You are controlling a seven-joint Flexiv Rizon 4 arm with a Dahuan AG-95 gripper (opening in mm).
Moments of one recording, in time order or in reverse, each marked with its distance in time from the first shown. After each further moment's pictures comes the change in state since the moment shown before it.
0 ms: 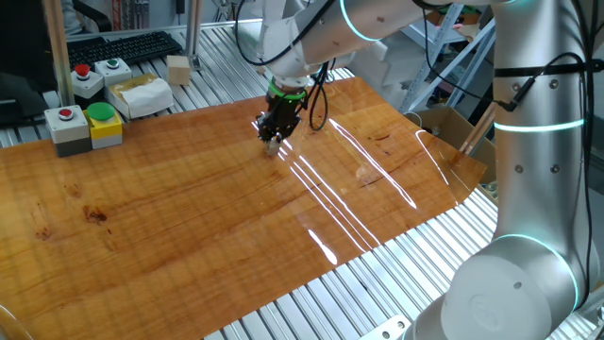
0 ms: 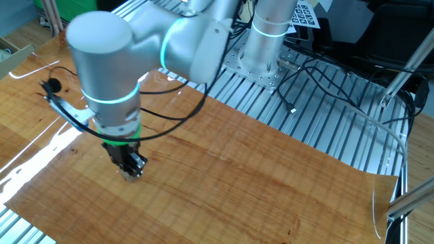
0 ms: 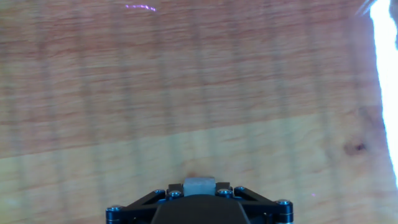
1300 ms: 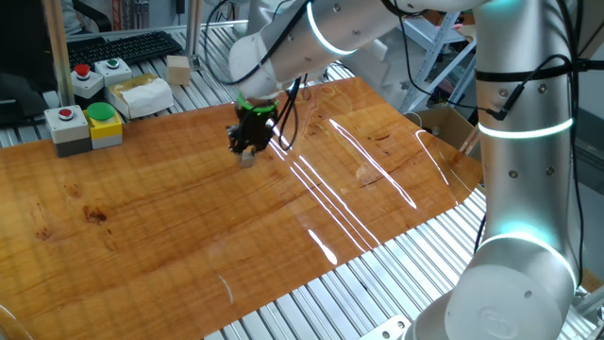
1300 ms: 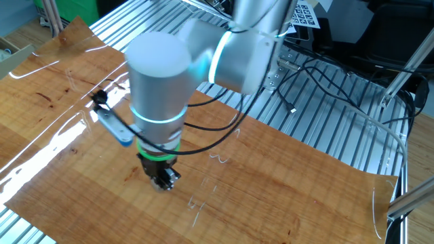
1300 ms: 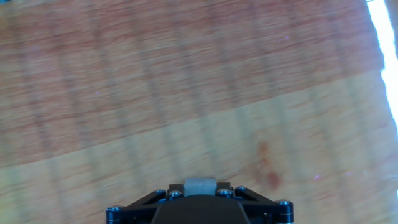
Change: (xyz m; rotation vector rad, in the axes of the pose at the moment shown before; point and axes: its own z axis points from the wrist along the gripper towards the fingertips) arm 0.030 0.078 -0.003 0.023 -0.005 0.095
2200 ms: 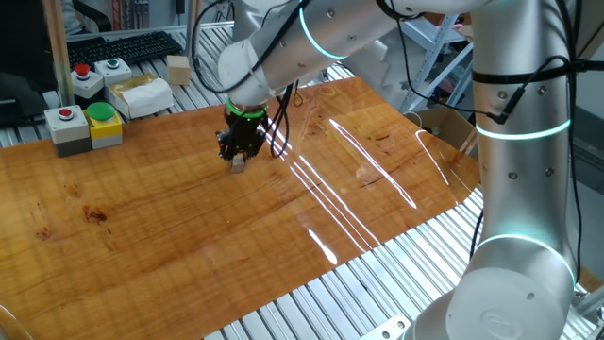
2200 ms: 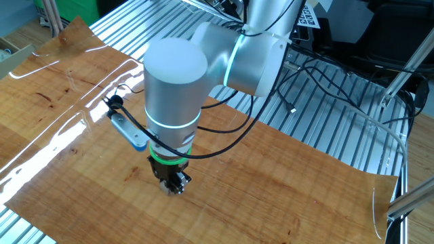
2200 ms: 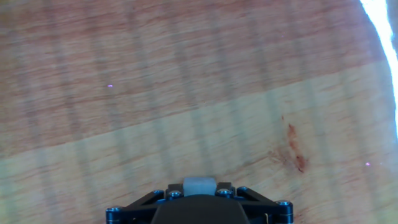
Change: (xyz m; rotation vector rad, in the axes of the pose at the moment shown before) arm 0.011 0.022 0.003 -0.011 0.004 0.008
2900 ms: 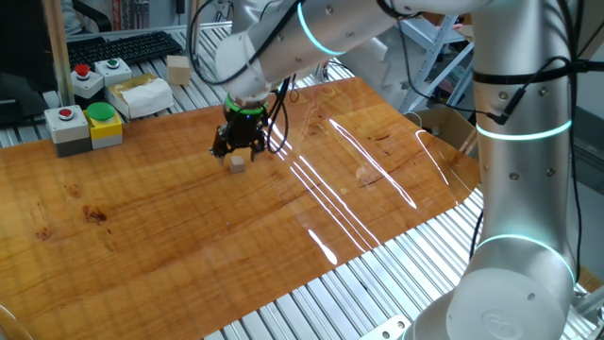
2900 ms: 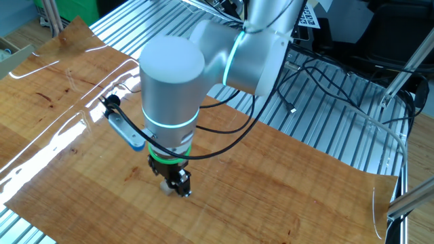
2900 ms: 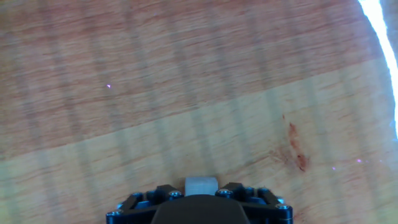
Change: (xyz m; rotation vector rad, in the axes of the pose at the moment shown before) arm 0.004 -0.002 -0.021 0.000 0.039 -0.013
